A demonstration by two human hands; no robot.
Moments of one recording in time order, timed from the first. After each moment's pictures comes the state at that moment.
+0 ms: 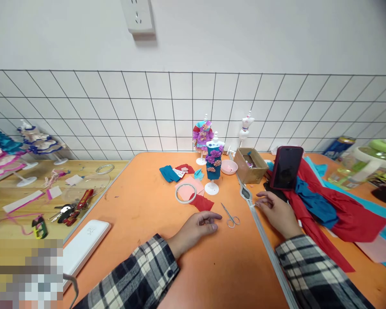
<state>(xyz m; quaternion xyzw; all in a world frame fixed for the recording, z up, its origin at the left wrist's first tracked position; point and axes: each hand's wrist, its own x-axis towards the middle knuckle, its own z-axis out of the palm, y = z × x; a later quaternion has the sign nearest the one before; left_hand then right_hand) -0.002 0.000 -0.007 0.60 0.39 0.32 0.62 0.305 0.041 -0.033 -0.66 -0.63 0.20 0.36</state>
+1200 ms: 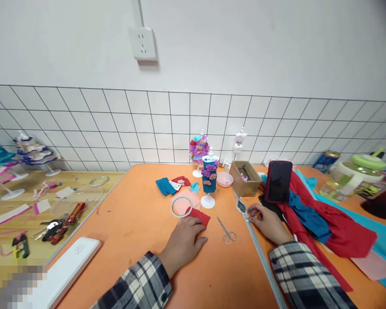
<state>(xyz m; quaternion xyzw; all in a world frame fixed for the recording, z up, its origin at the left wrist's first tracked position) -0.018 0.010 -0.007 0.83 0.48 0.23 0.16 0.309 0.062 -0.032 -0.61 -0.71 0.20 0.28</state>
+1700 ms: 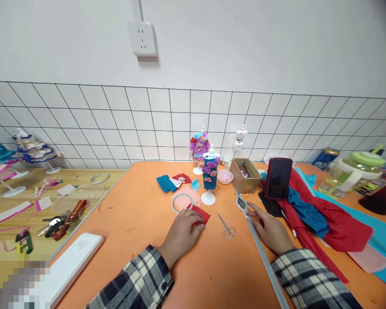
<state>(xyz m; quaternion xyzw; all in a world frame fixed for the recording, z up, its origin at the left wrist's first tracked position) -0.021 0.015 -0.005 0.80 0.48 0.30 0.19 0.303 0.025 -0.033 -0.62 -0.74 0.10 0.25</state>
